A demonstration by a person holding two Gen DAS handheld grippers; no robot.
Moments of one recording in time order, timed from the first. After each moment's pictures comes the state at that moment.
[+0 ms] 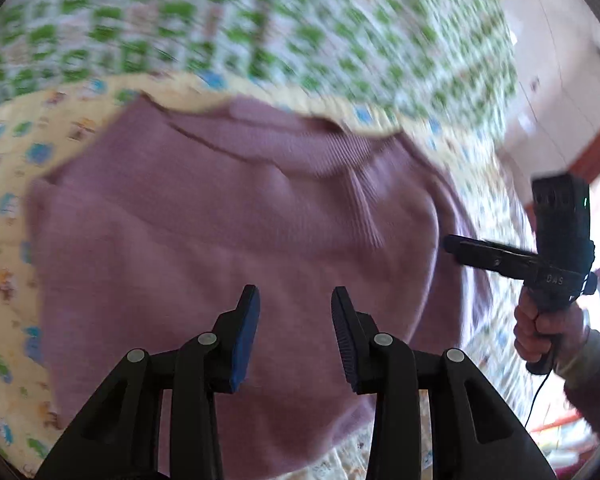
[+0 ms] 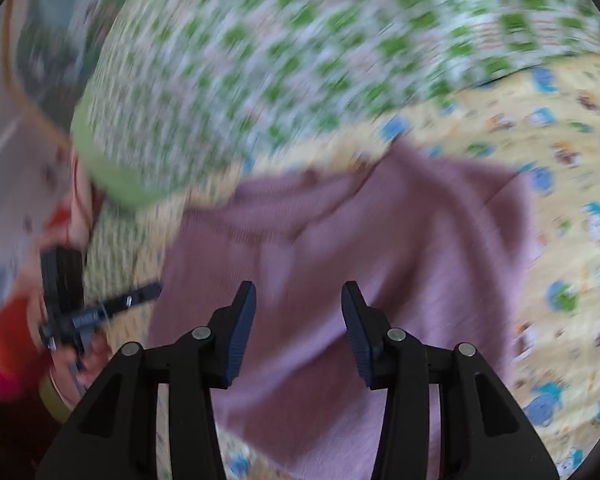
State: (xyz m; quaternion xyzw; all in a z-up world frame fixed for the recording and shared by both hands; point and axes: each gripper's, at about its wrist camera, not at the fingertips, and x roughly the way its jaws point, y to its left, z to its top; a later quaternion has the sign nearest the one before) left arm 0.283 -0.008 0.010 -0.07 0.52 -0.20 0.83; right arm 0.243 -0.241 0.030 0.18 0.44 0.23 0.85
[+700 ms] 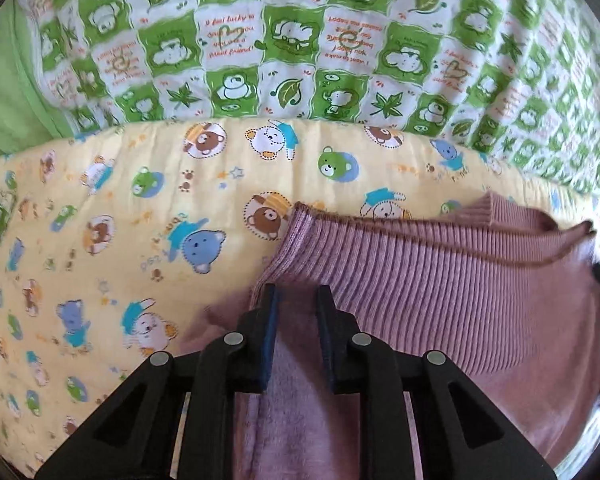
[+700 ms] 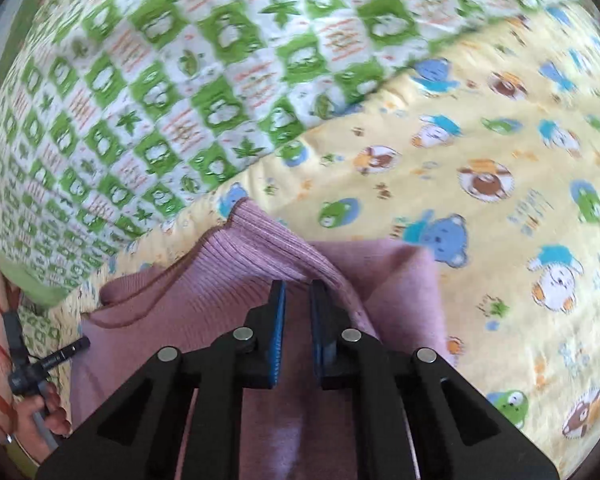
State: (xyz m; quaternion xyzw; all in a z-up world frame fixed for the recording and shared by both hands) left arm 0.386 0.103 -0.017 -0.03 0.49 0.04 0.87; right arm 0.314 -0.327 -0.022 0.26 0.39 0.01 0.89
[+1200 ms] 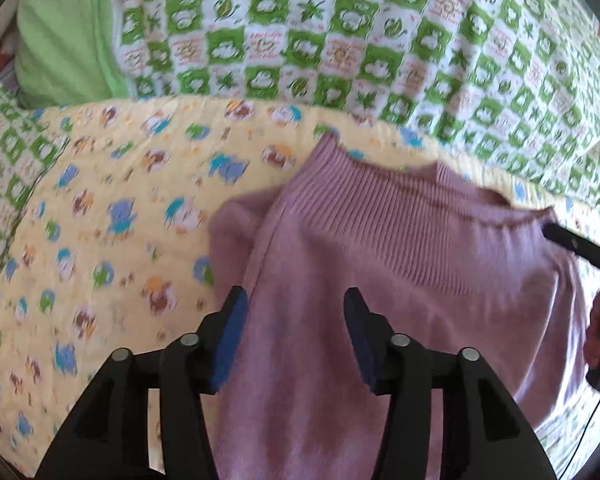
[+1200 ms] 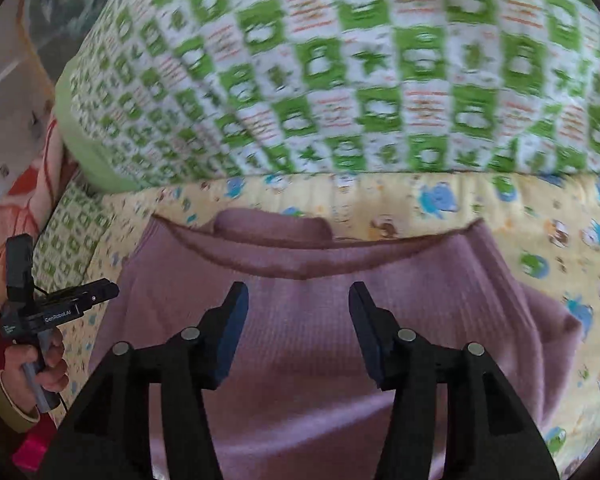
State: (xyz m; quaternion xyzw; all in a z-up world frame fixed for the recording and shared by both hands) left arm 0.283 0.093 0.012 -0.08 0.48 0.06 0.87; right arm 0.339 -0.196 0.029 0.09 0.41 0.22 0.88
